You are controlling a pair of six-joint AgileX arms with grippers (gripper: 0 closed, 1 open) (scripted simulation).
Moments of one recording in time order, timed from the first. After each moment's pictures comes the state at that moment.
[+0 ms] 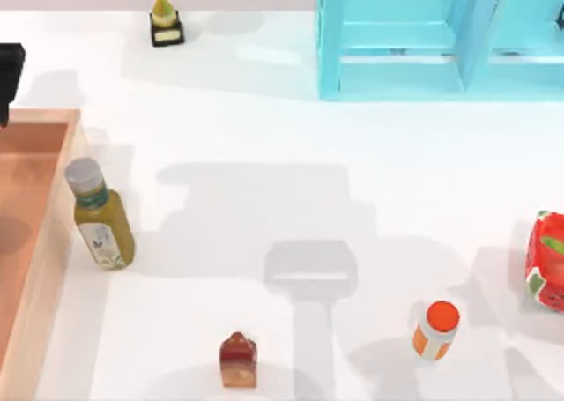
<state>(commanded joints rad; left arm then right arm) 0.08 1.88 1.72 -1.29 -0.01 0.10 0.00 0.00 0.00 0.00 0.00 0.00</state>
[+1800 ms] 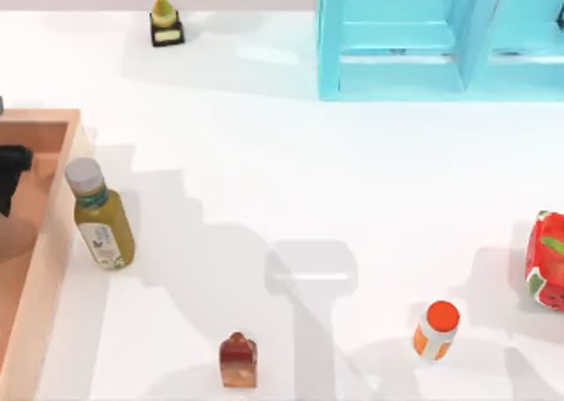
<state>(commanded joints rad) 0.15 1.97 1.38 -0.98 0.00 0.18 0.00 0.00 0.00 0.00 0.00 0.00</state>
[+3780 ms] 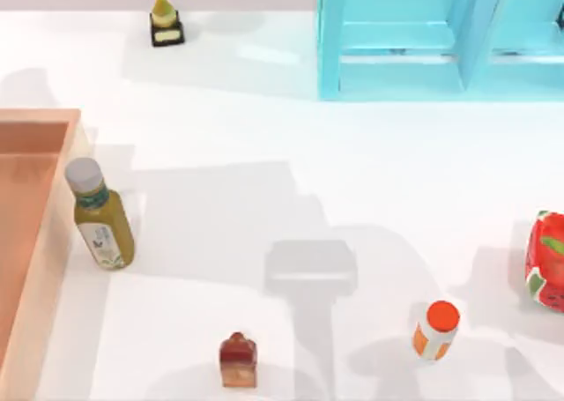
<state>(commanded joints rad) 0.17 1.93 1.83 -1.45 0.00 0.17 0.00 0.00 0.00 0.00 0.00 0.00</state>
